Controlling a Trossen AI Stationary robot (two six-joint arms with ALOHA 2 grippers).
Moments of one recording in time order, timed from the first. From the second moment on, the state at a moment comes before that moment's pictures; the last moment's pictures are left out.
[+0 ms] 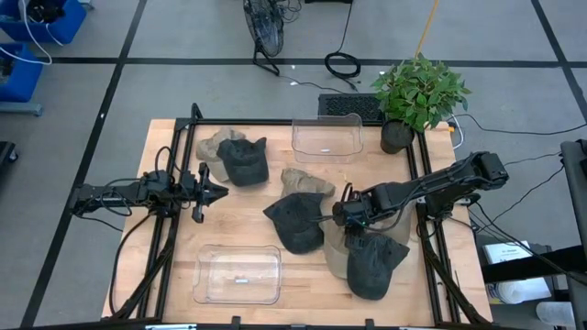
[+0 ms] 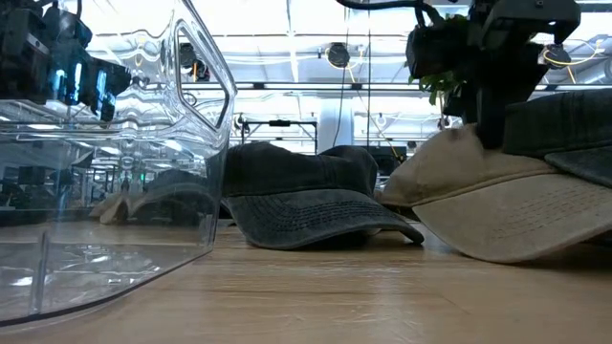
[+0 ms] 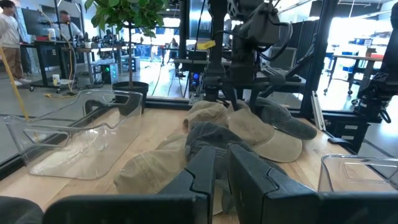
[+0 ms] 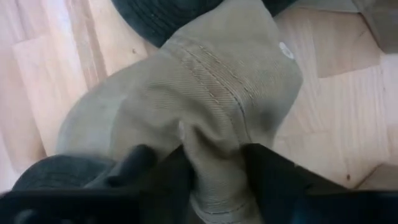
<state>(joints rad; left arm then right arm) 0.03 0.01 0.01 0.03 0.02 -0.06 0.23 1.51 1.05 -0.82 -0.05 0.47</state>
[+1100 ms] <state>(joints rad) 0.03 0.01 0.01 0.03 0.02 -0.06 0.02 1.42 1.50 -0.86 0.36 0.03</state>
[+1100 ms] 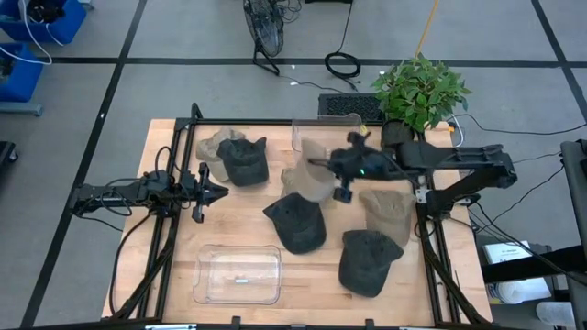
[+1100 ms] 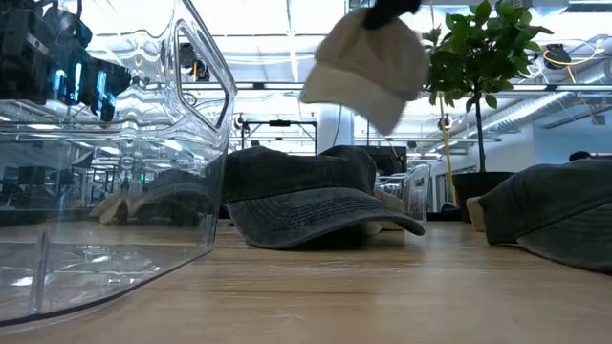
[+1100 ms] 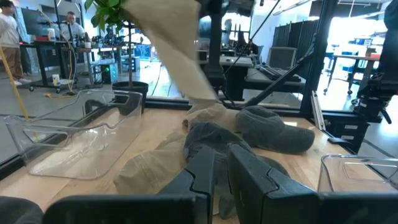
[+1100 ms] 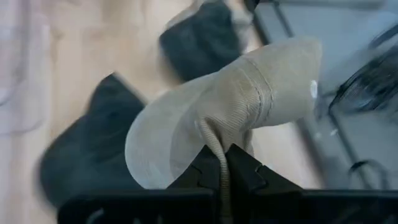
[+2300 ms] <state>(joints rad) 0.03 0.01 0.01 0.03 0.02 -0.06 -0.50 1.53 1.19 -0.48 0.12 -0.69</state>
